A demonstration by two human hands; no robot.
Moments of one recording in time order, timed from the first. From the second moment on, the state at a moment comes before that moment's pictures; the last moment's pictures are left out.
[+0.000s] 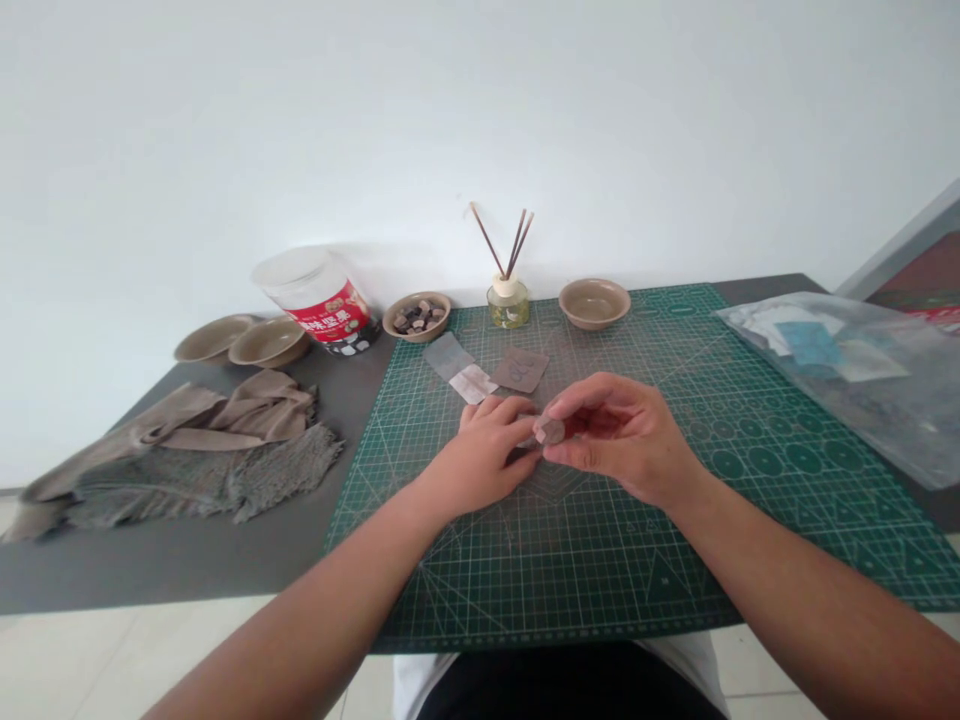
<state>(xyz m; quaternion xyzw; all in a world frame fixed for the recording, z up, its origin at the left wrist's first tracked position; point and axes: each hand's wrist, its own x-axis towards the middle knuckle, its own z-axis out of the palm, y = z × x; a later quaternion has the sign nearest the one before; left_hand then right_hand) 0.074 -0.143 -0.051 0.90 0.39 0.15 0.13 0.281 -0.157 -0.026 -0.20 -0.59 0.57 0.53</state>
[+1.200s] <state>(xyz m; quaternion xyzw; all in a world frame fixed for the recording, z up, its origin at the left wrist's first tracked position) 0.050 -0.105 -0.050 0.91 0.33 0.15 0.18 0.279 -0.137 -0.062 -0.42 -0.85 0.19 0.26</state>
